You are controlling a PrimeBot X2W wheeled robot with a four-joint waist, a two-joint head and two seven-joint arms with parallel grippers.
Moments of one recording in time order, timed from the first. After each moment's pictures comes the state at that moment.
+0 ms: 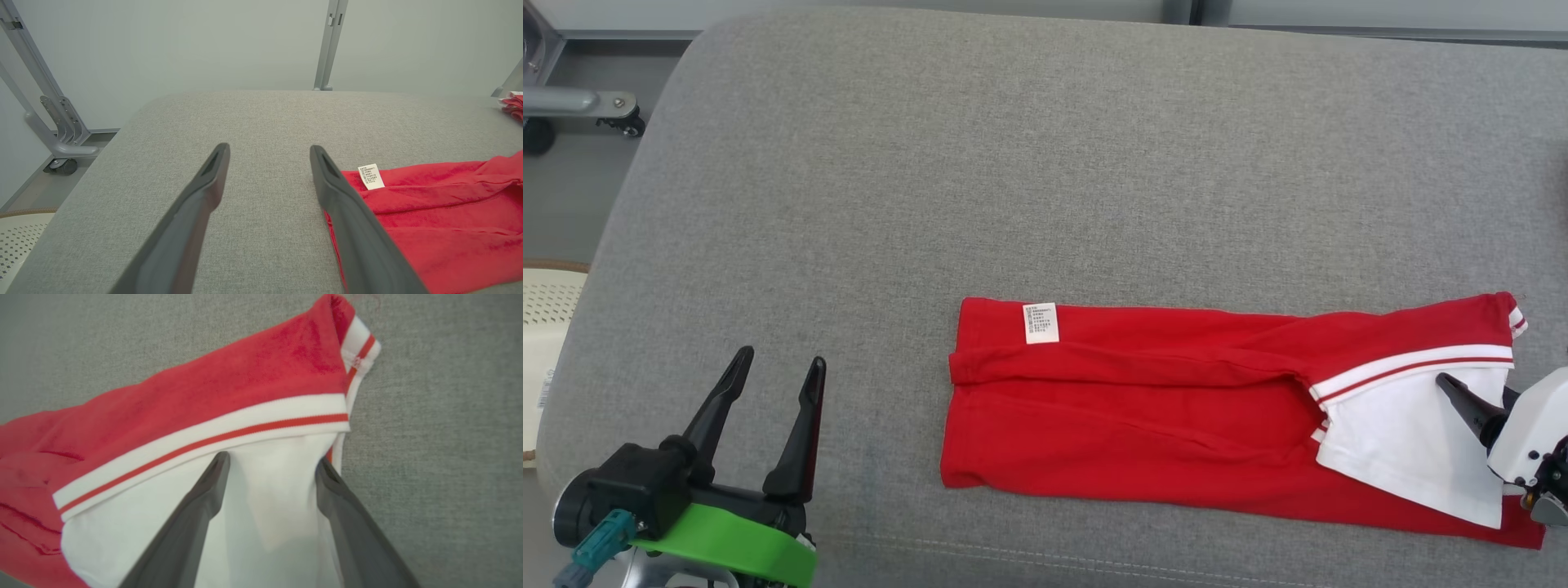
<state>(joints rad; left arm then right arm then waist) 0.05 0.40 -0.33 -0.20 -0.54 0.11 -0.17 -0.07 -0.64 0.35 0.22 0.99 -0.10 0.30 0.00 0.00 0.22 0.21</state>
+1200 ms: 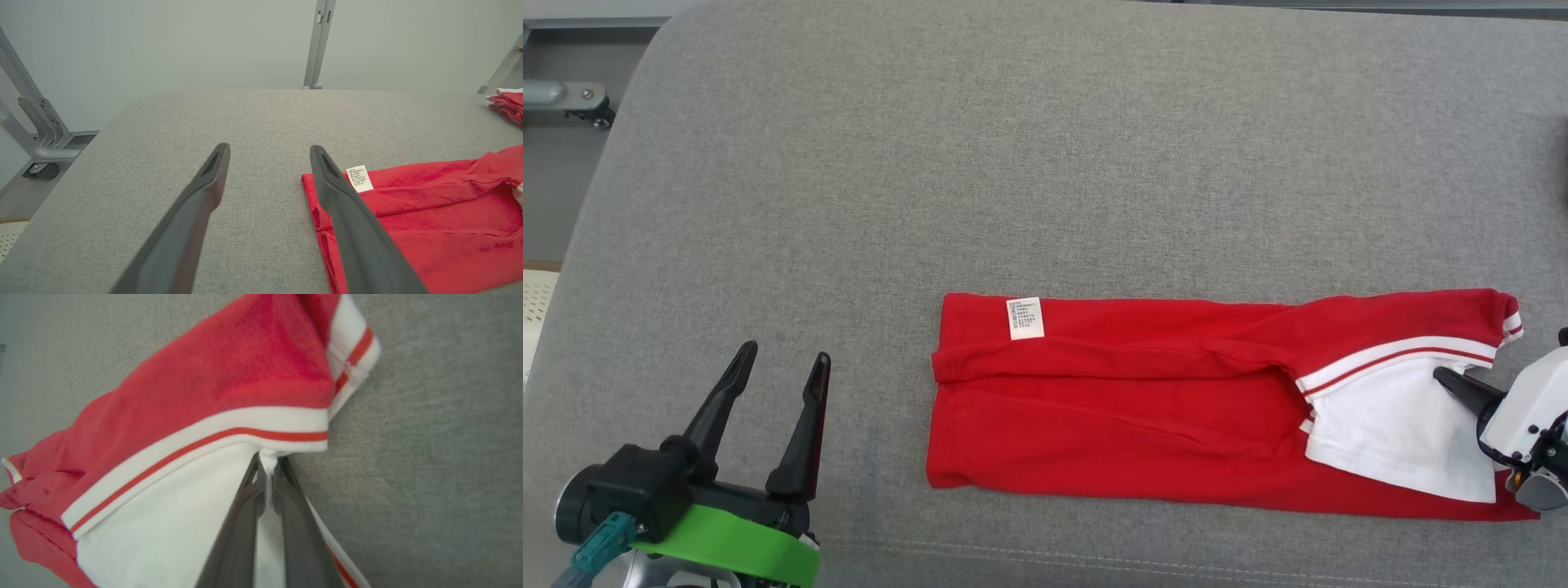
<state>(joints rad) 0.05 0.39 -0.33 -0.23 -0.53 0.11 -0.18 -0.14 -0.60 0.33 0.30 1.11 -0.04 0.40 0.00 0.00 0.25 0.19</state>
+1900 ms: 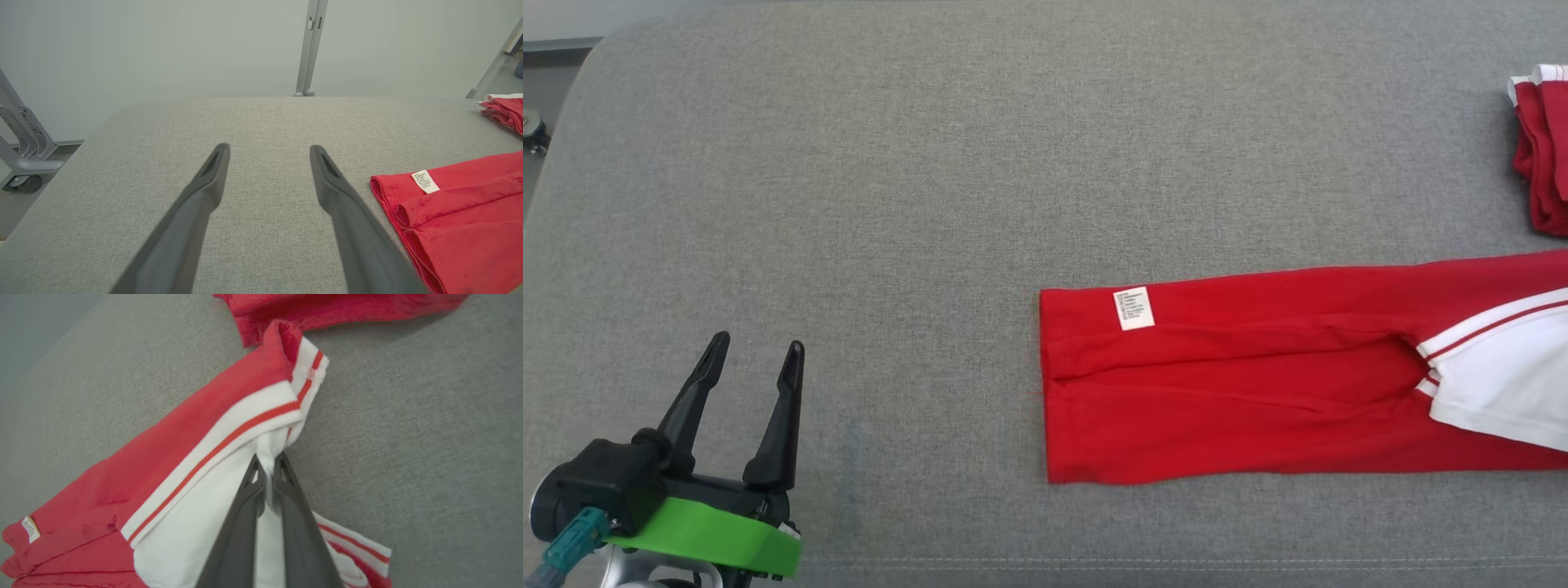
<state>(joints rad) 0.05 0.39 -0.28 -0.23 -0.54 0.11 -0.18 -0.14 -0.74 0.17 0.34 1.18 -0.06 0.42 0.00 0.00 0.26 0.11</state>
